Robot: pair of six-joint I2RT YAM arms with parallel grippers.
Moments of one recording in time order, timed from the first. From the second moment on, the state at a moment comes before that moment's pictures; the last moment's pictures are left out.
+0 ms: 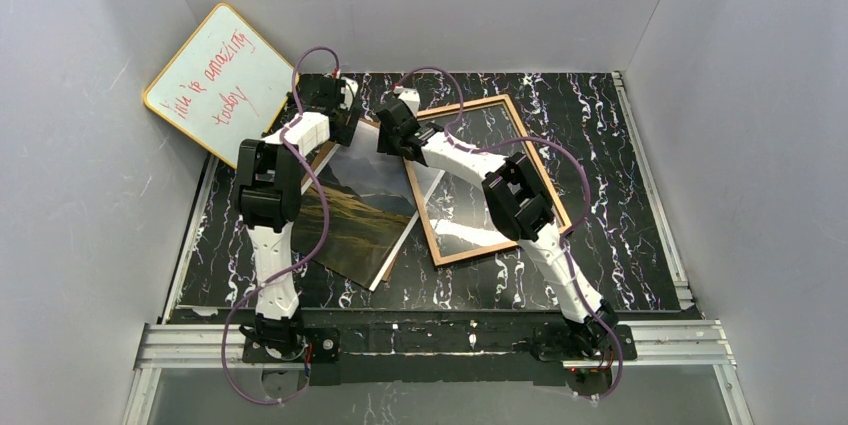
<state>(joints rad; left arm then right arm) -0.17 2.17 1.61 -0.33 -0.31 0.26 0.79 2.48 2.11 -0.35 0.29 0.65</state>
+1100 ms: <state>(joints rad) -0.13 2.13 1.52 -0.28 -0.32 0.30 0.66 2.59 2.16 -0.17 0.30 0.73</state>
